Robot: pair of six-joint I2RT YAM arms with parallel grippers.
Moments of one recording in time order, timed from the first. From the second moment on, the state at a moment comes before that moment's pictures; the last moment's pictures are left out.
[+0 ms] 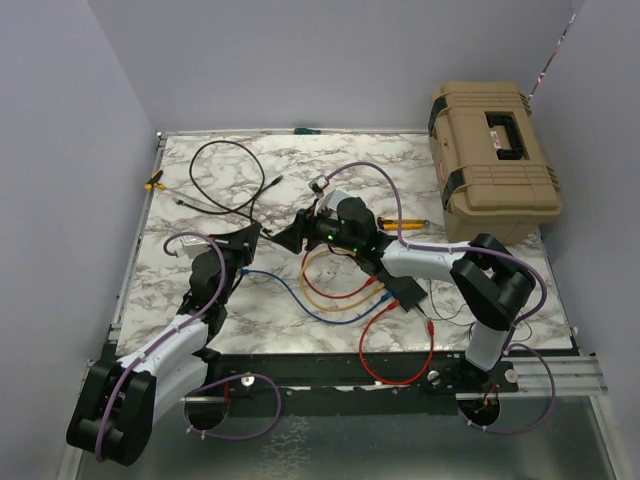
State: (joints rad) left arm -0.31 0.94 0.18 0.69 -0.15 -1.48; right arm 0.85 1.80 1.02 0.63 -0.28 0.49
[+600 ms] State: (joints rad) left arm -0.33 0.93 0.11 0.78 -0.17 -1.54; right arm 0.85 1.84 1.04 0.64 -0.31 0.48
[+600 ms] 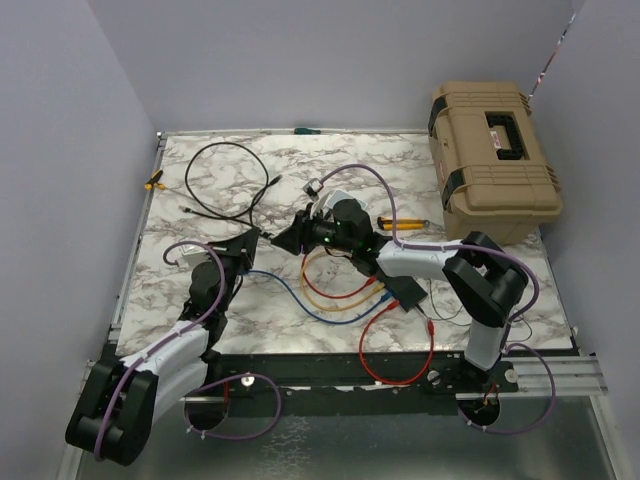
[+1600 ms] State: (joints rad) left arm -0.34 0.92 0.24 0.80 -0.07 -1.23; right arm 0.78 1.69 1.05 0.40 -0.37 -0.10
